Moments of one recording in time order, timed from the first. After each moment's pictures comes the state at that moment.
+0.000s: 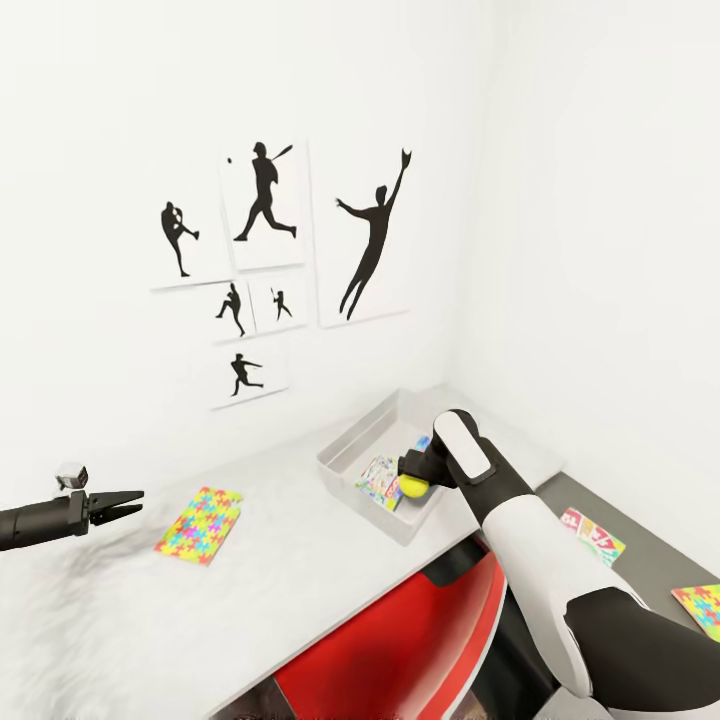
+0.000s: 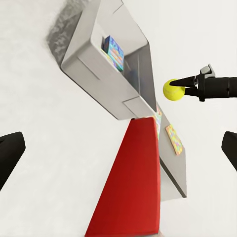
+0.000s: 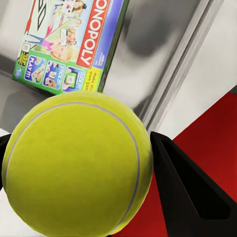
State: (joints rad) left arm -0.76 0.64 0.17 -0.53 0.10 0.73 -1.57; right arm -1.00 0.12 0.20 -0.75 -1.04 0.97 -0.88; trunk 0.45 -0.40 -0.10
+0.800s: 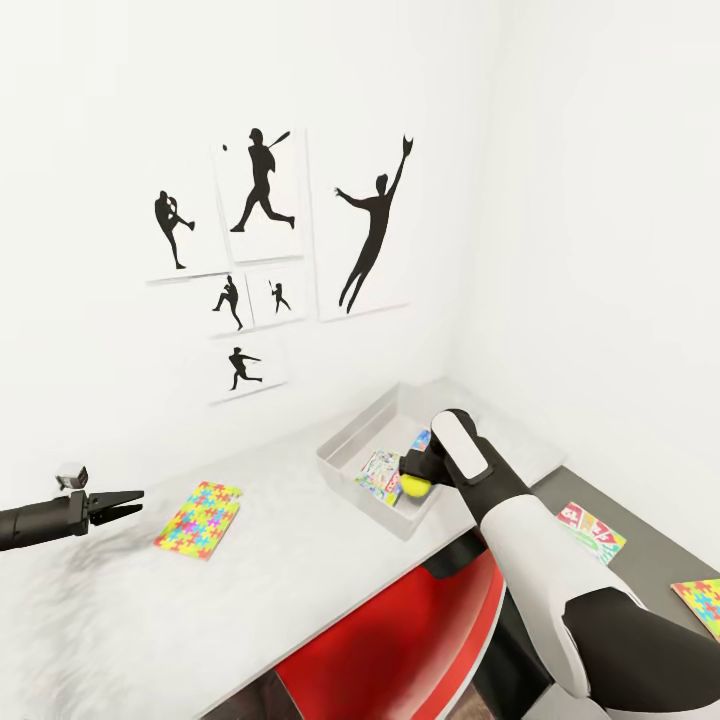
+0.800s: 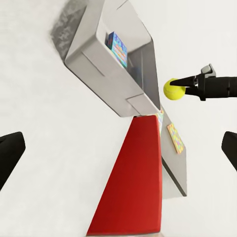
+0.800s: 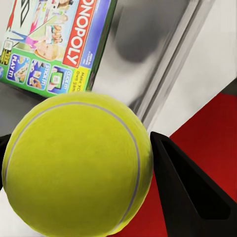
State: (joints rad) left arm -0.76 0.64 0.17 -0.53 0.10 0.73 -1.57; right arm -1.00 0.12 0.20 -0.75 -1.01 0.97 -0.90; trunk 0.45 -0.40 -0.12
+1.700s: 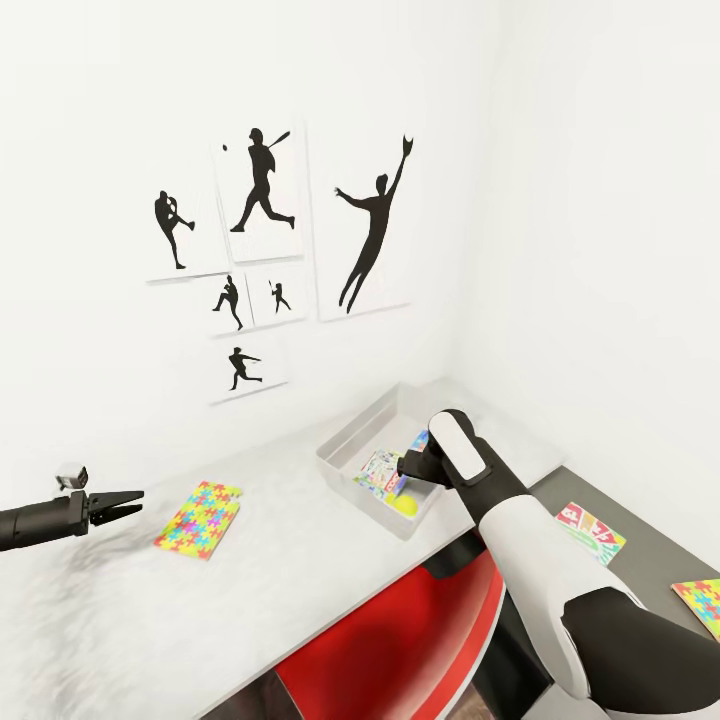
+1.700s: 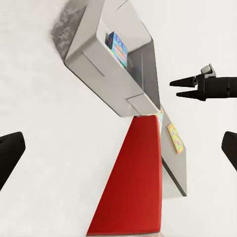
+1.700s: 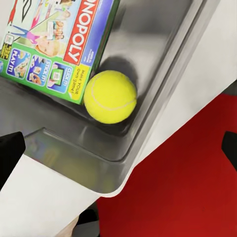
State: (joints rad) left arm -0.76 0.64 0.17 -0.53 0.10 0.73 -1.57; right arm -1.00 0.13 0.22 -0.75 -1.01 0.97 -0.90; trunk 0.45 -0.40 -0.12
